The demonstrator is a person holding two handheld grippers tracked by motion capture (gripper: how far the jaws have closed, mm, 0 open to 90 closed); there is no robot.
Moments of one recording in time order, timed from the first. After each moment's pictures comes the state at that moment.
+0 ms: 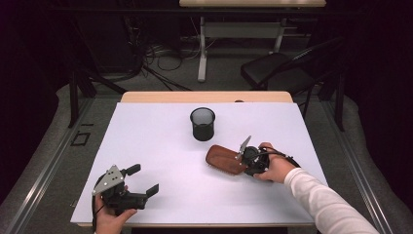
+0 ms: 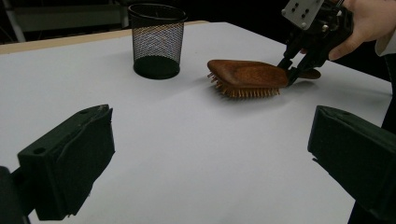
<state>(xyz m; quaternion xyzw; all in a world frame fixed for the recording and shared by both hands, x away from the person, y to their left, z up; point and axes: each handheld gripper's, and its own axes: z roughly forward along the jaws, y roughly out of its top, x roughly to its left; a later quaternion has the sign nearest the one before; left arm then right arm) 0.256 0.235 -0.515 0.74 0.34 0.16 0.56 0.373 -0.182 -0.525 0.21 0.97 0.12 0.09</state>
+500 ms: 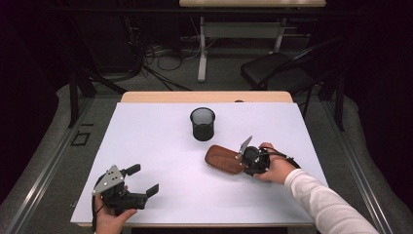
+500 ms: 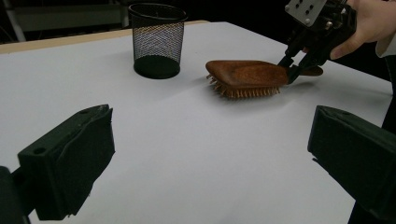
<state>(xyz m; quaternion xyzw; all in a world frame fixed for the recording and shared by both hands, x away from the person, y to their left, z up) 0.256 0.235 -0.515 0.74 0.34 0.16 0.56 0.370 -0.183 -0.522 0.21 0.96 0.13 0.10</state>
